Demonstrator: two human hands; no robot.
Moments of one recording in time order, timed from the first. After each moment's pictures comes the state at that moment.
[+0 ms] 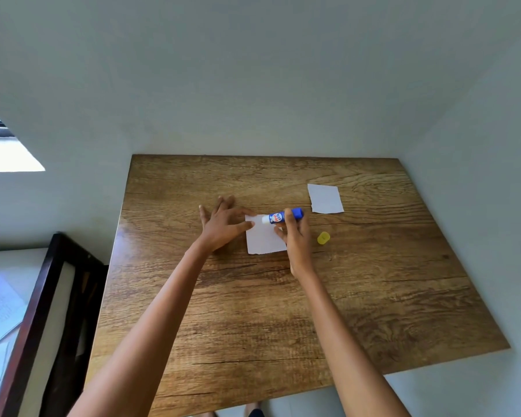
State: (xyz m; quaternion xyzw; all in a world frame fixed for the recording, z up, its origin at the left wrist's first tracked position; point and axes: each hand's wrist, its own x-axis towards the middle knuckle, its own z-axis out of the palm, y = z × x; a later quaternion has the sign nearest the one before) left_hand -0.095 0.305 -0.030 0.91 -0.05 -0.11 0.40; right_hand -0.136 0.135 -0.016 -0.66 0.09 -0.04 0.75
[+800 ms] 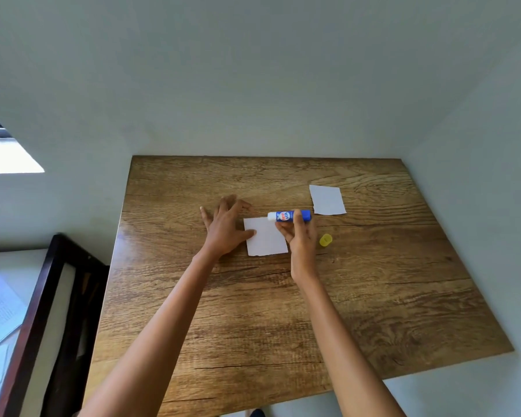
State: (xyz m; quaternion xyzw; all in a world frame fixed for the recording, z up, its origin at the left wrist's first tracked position) left_hand -0.096 0.296 -0.039 0.93 -0.04 -0.01 0.37; right_hand -0.136 0.138 -0.016 -0.57 0.12 -0.08 0.81
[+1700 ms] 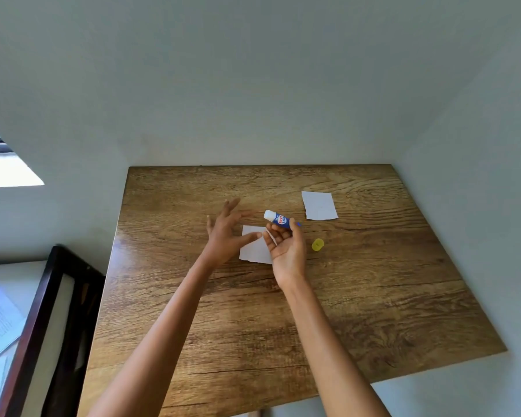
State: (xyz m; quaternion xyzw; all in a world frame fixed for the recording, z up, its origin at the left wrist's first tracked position) left_hand -0.114 0.286 -0.012 0.87 -0.07 -0.01 0.49; right_hand -0.138 0.147 -0.006 -0.35 0.21 -0.02 0.91
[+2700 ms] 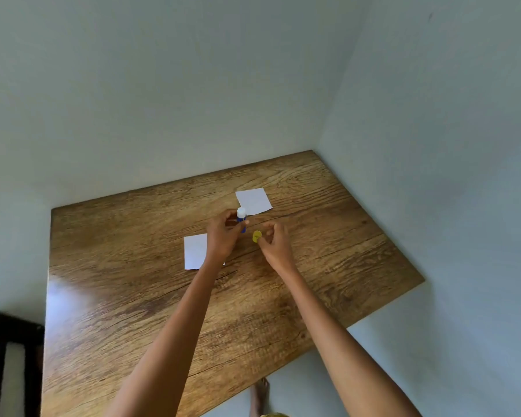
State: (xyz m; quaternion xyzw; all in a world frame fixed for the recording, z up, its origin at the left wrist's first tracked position) left_hand -0.112 0.167 0.007 0.79 -0.06 -0.02 0.60; right_hand -0.164 0.041 -0.008 -0.84 0.17 -0.09 0.51
